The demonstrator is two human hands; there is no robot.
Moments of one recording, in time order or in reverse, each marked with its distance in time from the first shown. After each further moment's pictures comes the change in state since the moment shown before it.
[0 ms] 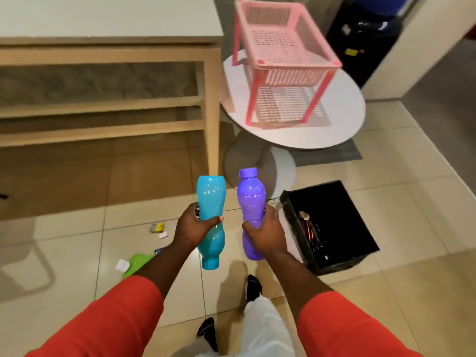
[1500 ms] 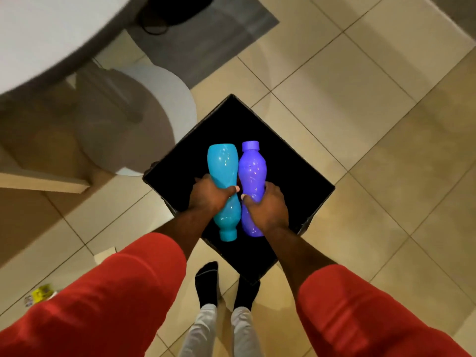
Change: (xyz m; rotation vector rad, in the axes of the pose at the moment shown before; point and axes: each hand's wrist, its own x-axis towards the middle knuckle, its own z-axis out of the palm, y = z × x) left_hand 0.184 -0.008 0.616 0.626 -0.484 0.044; right_hand 0.237 0.506 -0.078 0.046 0.208 0.596
